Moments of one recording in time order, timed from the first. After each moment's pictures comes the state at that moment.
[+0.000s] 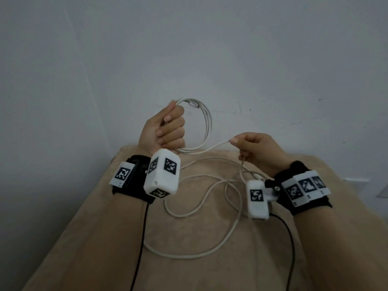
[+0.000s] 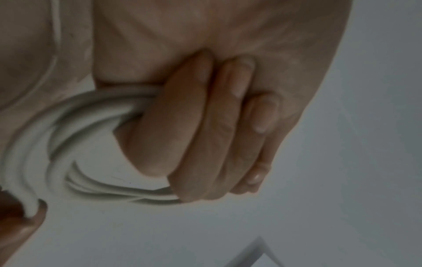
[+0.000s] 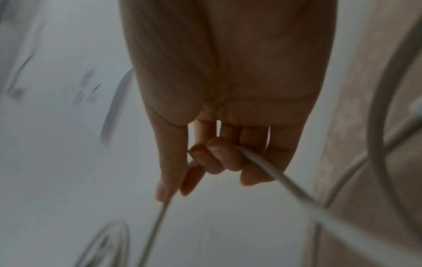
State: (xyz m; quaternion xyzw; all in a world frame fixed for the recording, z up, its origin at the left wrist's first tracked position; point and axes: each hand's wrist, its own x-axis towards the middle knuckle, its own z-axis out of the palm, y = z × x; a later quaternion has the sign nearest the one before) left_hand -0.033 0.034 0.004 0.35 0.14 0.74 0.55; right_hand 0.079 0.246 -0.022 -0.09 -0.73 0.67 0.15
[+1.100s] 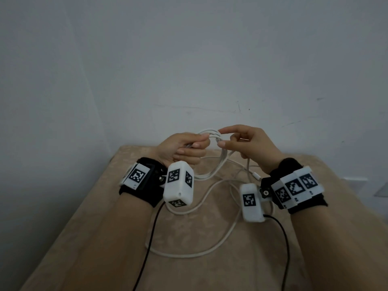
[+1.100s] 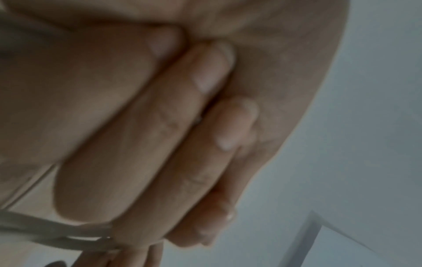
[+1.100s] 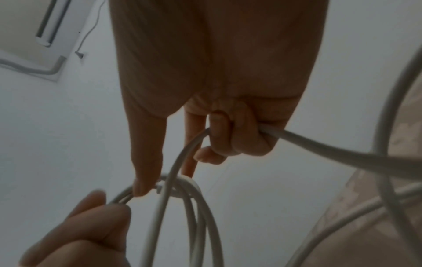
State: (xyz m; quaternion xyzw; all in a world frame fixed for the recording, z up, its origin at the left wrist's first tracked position) left_hand -0.032 0.051 -0.013 0.35 0.34 0.59 0.64; right_hand 0.082 0.230 -0.008 -0.05 -0.80 0.57 0.18
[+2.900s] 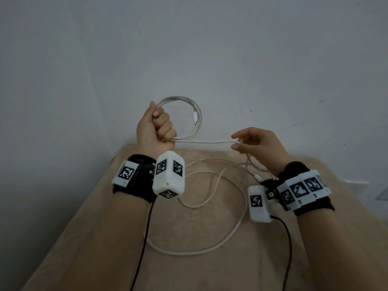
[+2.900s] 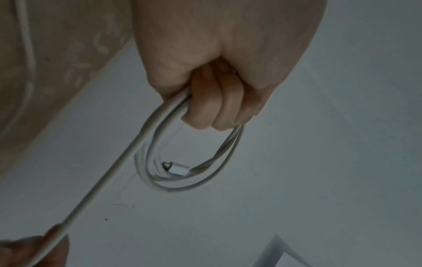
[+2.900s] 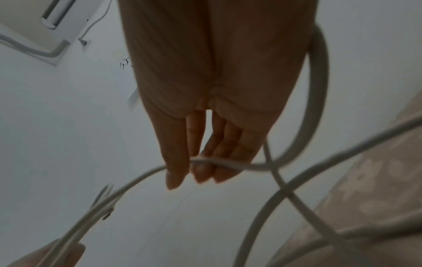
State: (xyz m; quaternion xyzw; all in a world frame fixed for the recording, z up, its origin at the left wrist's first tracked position) left_hand -0.045 0.036 0.000 0.14 0.22 0.93 0.26; right_hand 0.081 0.253 -0.020 -0.06 -0.80 0.56 0.21
